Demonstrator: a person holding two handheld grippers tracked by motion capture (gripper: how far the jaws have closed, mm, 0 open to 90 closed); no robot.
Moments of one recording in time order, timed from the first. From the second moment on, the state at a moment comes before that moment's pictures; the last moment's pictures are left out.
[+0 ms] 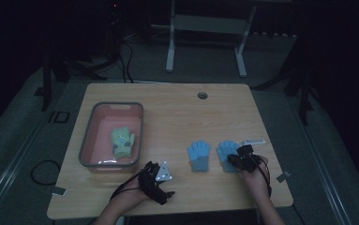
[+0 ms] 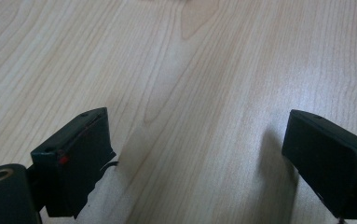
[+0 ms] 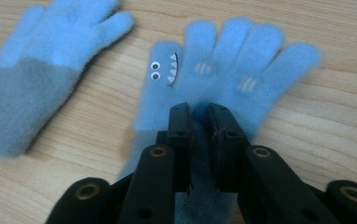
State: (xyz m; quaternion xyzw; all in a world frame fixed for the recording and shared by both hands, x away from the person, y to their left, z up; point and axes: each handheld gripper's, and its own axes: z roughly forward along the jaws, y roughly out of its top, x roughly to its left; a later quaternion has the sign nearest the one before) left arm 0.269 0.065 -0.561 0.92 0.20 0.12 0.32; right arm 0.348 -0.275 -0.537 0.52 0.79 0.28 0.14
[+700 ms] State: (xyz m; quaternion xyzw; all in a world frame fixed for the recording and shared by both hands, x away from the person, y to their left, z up) left arm 0.267 0.064 -0.561 0.92 0.19 0.12 0.32; right arm 0.356 -0.299 -0.516 0.37 0.86 0.32 0.12
